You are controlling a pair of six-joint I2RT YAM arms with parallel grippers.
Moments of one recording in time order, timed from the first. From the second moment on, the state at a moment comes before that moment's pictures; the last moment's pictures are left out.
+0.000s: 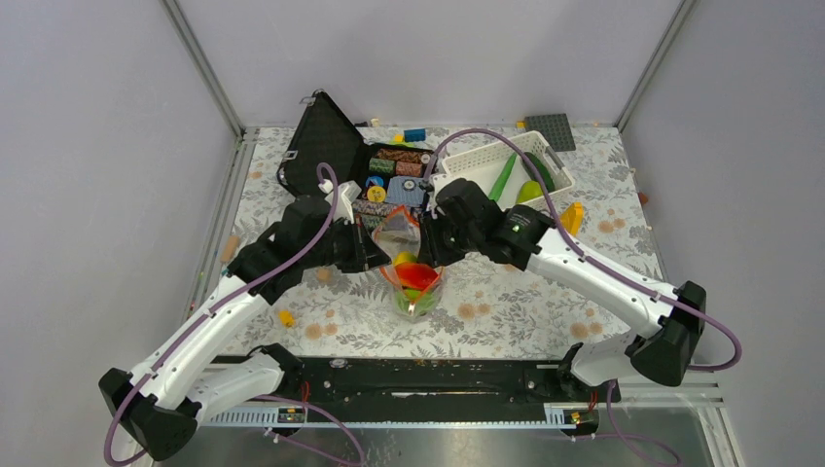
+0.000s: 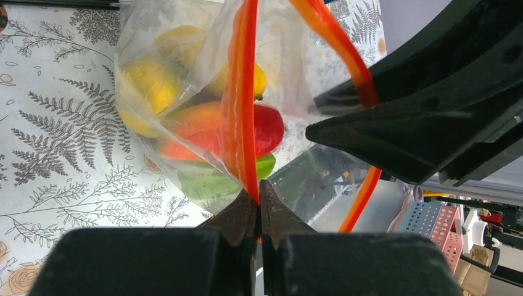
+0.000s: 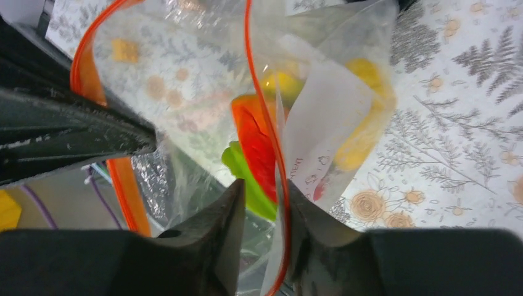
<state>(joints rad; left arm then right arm) -0.61 0.95 0.98 -0.63 0.32 -0.67 0.93 1.40 1.36 -0.75 -0.05 0.48</state>
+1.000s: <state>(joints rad) -0.61 0.99 1.00 -0.63 0.25 -0.65 0.37 1.81 1.71 -0.73 0.30 0.51</state>
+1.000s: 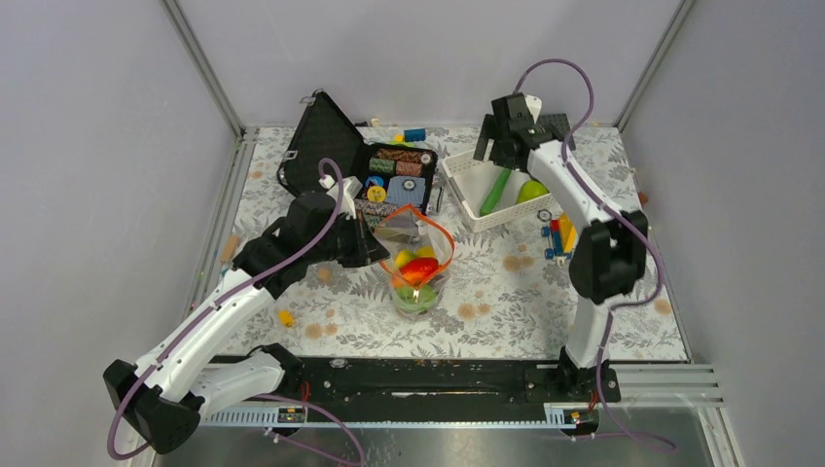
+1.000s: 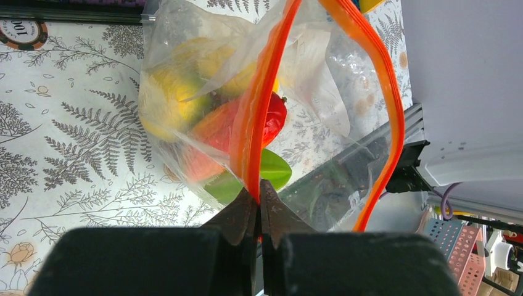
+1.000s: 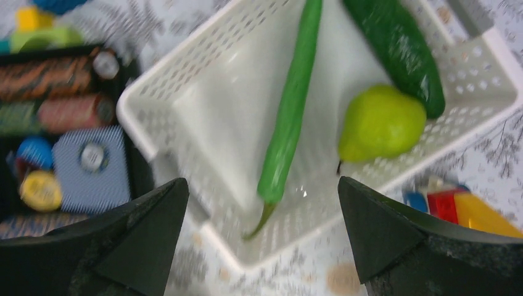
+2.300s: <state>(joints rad) -0.61 0.96 1.00 -0.63 0.25 -0.64 0.22 2.42 2.09 -0.91 0.14 0.71</state>
